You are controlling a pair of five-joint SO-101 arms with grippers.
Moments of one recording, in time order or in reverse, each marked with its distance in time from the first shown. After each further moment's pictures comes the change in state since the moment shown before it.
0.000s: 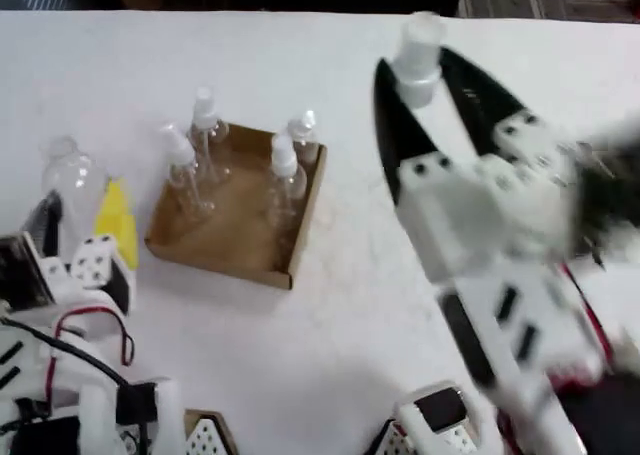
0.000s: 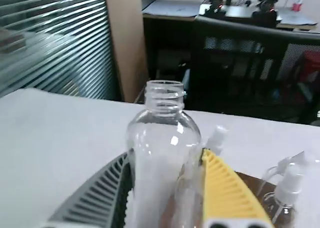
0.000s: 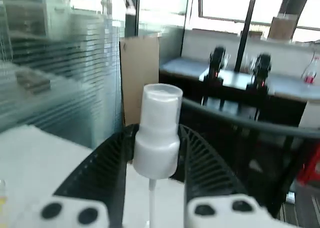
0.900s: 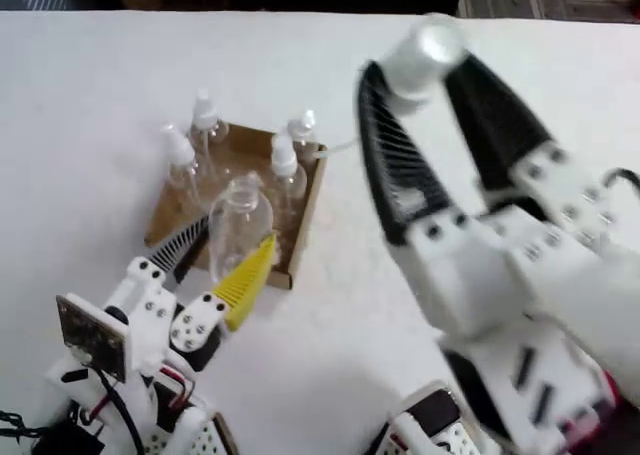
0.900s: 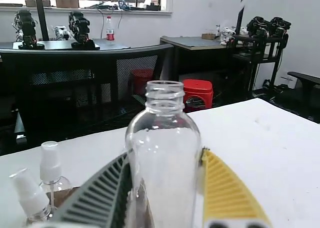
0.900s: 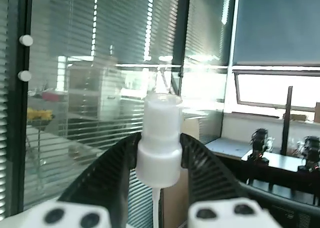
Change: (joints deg) left arm 38.7 -17.1 16.3 -7.3 0.2; right arm -11.0 -5.0 14.6 -20.8 0.2
